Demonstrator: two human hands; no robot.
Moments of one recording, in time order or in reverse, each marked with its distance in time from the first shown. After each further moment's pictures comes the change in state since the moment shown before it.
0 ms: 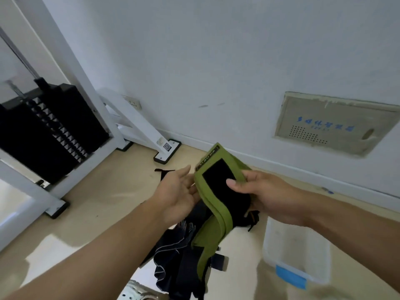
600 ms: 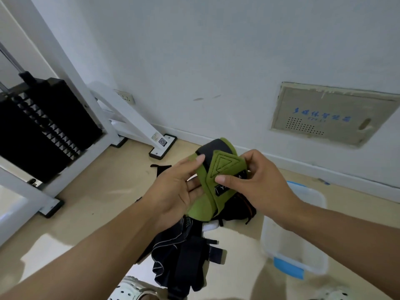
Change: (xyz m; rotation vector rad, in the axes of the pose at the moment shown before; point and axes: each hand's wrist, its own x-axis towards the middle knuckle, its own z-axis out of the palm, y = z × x) left_hand -0.016 -0.003 0.007 0.246 -0.178 0.174; right_hand 0.001 0.010 0.022 -0.233 0.552 -0.249
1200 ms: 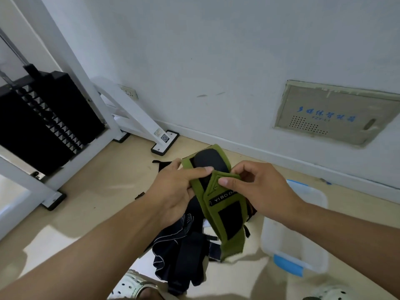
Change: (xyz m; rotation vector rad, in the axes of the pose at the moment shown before) left_hand 0.002 -0.003 -0.007 -0.011 0.142 -0.044; right_hand -0.002 0.003 0.002 -0.189 -0.095 -0.051
